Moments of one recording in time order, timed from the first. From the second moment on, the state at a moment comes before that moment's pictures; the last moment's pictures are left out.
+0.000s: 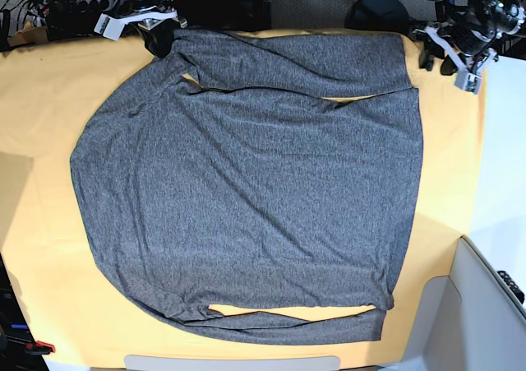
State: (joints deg) left arm 29.3 -15.0 -39.9 102.1 -31.2 -39.3 59.1; right arm -46.0 4.9 2.1 102.3 43.0 1.2 -2.8
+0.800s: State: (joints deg) left arm 25.4 -17.2 -39.7 96.5 -45.4 -39.4 74.7; right arm -45.4 4.8 2.1 101.9 43.0 1.3 -2.7
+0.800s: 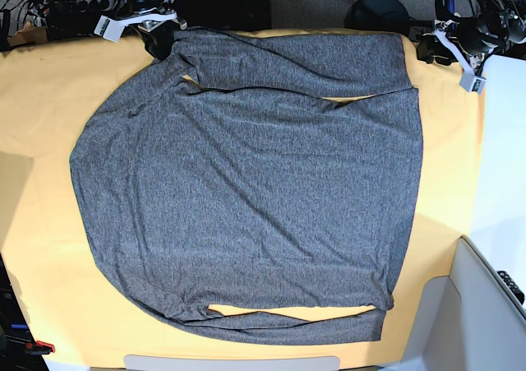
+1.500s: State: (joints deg) left arm 23.9 -17.6 -35.7 93.5 -50.0 -39.5 75.2; right arm -45.2 5.3 2.1 101.9 43.0 1.3 -3.0
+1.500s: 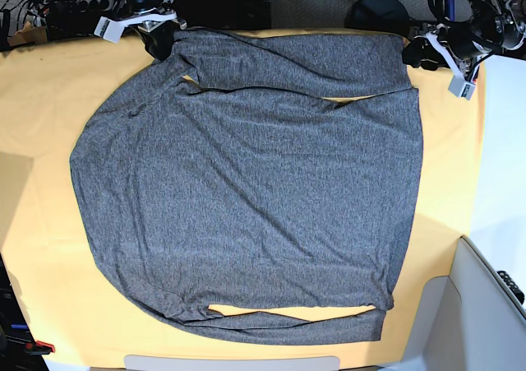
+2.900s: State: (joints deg) left arm 24.0 -19.7 -31.7 88.9 -61.8 -39.9 77.4; right arm -44.3 5.3 2.1 99.6 43.2 2.8 -1.4
